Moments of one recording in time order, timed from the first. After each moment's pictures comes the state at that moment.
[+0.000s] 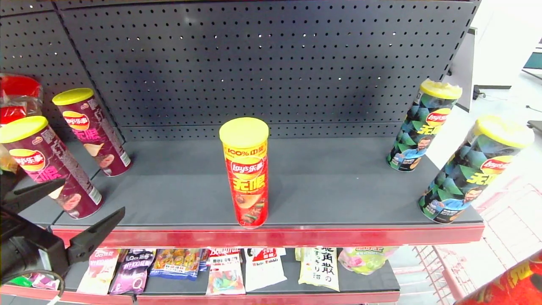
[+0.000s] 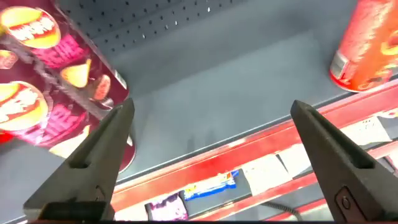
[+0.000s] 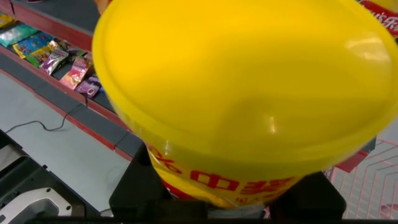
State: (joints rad) left arm -0.26 0.96 -0.37 -0.40 0.05 0.26; right arm 0.10 0.55 -0.40 0.02 0.43 -0.11
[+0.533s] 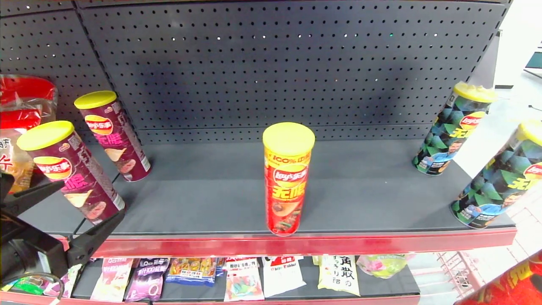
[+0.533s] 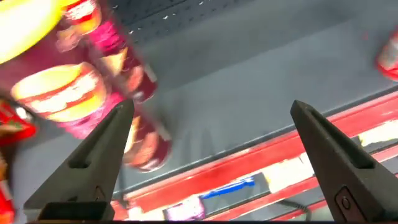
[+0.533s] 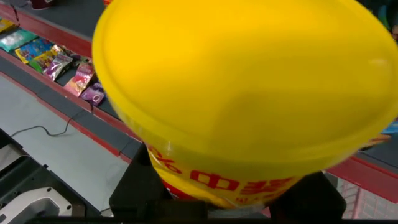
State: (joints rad) left arm -0.26 0.96 -0.36 -0.40 0.05 0.26; right arm 0.10 0.55 -0.40 0.02 0.43 -0.11
